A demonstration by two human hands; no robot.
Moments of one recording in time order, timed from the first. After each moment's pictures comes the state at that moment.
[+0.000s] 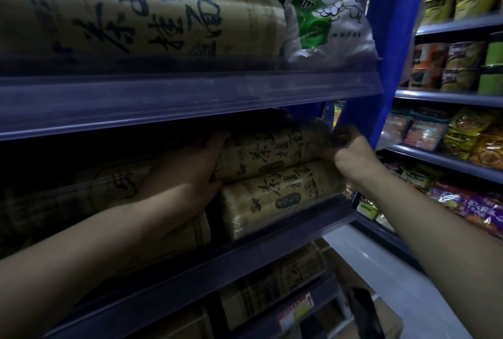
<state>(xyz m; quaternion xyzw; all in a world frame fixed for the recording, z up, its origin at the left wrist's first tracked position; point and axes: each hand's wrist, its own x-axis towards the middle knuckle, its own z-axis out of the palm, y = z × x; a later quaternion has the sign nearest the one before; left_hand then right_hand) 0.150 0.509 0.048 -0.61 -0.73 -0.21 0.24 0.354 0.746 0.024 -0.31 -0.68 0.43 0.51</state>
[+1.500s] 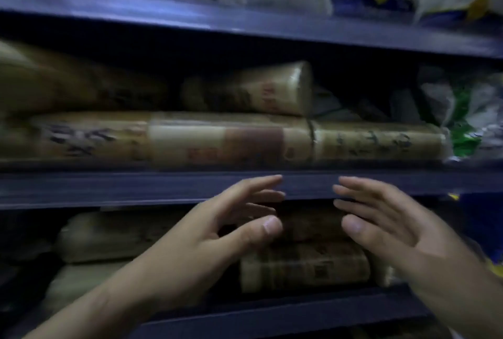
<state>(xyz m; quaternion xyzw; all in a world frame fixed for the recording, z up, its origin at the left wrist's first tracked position) 0.129 0.189 0.131 -0.62 -0.60 -0.51 -0.05 0.312 0.383 0.125 -0.01 -0.78 0.49 0.39</state>
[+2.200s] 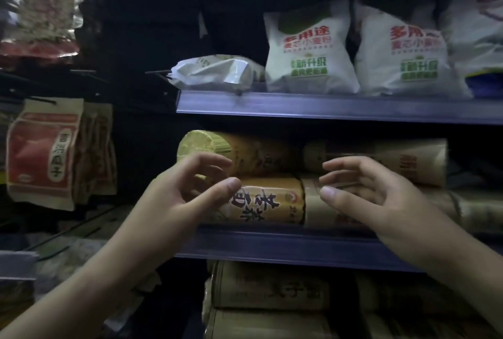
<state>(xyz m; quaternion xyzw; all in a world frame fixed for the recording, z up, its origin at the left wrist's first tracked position) 0.023 -0.014 0.223 -0.49 -0.62 -0.58 0.20 0.164 0.239 0.234 0.08 -0.83 0.41 0.37</state>
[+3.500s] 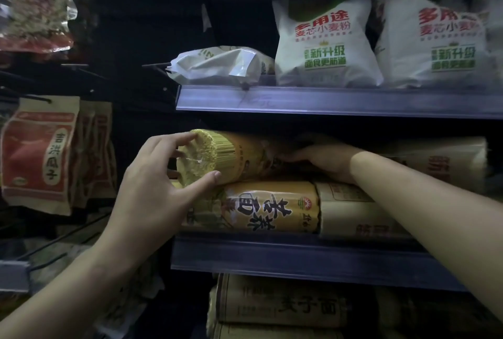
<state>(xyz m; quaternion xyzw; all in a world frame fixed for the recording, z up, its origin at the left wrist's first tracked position) -0.028 -0.012 0.232 -0.36 -0.68 -0.46 0.44 -0.001 0.274 0.306 -0.03 -0.88 0.41 0.23</state>
